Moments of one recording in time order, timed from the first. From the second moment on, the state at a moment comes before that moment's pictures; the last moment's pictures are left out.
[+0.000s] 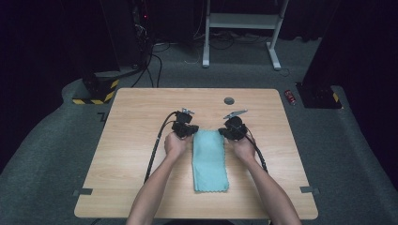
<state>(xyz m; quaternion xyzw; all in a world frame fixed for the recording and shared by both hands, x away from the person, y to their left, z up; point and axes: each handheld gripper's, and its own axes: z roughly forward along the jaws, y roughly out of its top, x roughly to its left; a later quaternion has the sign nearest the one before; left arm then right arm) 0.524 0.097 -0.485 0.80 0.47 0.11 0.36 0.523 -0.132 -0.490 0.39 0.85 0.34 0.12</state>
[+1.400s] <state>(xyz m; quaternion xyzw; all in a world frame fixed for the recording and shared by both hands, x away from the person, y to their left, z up) 0.506 0.098 -0.445 0.82 0.39 0.12 0.40 0.510 -0.151 -0.448 0.36 0.84 0.39 0.13</state>
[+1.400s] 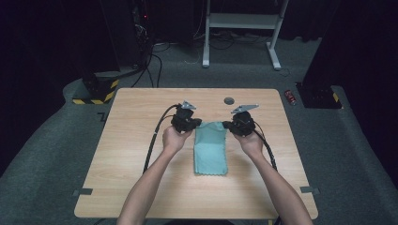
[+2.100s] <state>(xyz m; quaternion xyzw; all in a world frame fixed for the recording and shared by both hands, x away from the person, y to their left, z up) 0.474 0.106 -0.474 0.83 0.39 0.10 0.40 0.483 -0.148 -0.474 0.33 0.86 0.38 0.10</state>
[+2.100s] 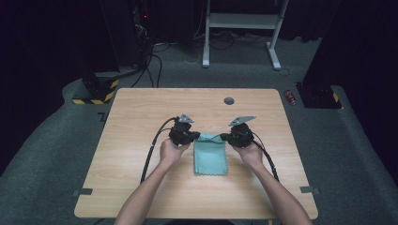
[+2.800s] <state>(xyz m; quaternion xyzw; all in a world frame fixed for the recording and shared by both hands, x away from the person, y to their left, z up) 0.447 0.101 -0.488 0.84 0.37 0.09 0.40 0.460 -0.147 -0.489 0.31 0.87 0.38 0.08</state>
